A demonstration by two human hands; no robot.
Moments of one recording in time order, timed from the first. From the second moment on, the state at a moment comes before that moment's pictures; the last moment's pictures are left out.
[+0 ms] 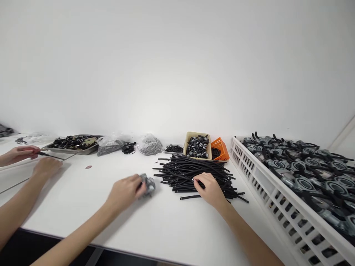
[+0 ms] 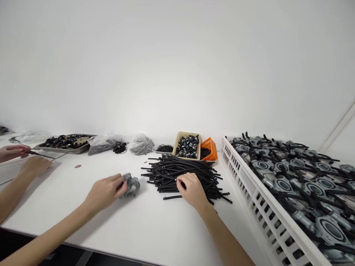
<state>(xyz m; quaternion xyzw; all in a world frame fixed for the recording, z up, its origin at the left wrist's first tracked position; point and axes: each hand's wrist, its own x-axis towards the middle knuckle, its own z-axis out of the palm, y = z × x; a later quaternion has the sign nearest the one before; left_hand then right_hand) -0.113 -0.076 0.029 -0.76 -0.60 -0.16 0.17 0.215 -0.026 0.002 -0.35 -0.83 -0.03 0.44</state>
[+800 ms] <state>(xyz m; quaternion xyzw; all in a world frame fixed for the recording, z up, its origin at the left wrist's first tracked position) 0.035 -0.030 0.022 -0.88 -0.30 -0.36 0.03 0.227 -0.010 0.007 -0.42 -0.79 -0.06 0.44</state>
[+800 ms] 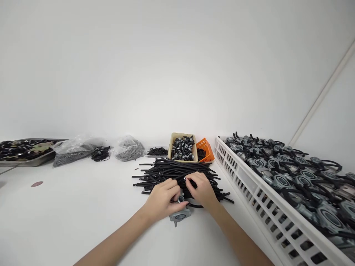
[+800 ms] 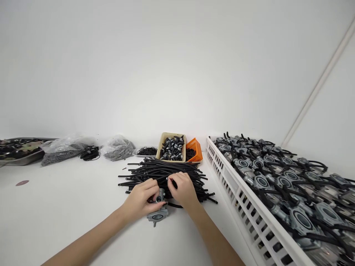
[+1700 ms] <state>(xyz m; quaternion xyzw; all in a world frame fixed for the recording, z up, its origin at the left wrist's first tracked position) 0.027 -0.025 -0.004 -0.90 -0.21 -0.37 -0.09 0.190 0.151 0.055 -0.51 -0.80 -0.06 0.31</state>
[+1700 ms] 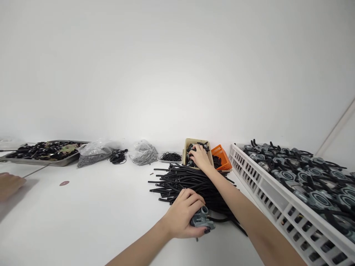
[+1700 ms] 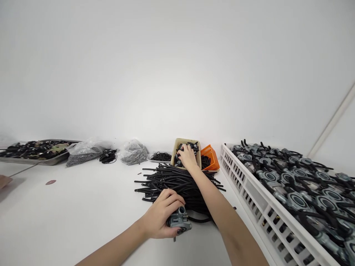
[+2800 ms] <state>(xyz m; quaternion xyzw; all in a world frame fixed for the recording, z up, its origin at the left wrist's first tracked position) 0.021 -0.012 0.002 -0.90 -0.25 -0.33 -0.16 0.238 -0.001 0.121 -0.31 -0.88 0.36 0.06</state>
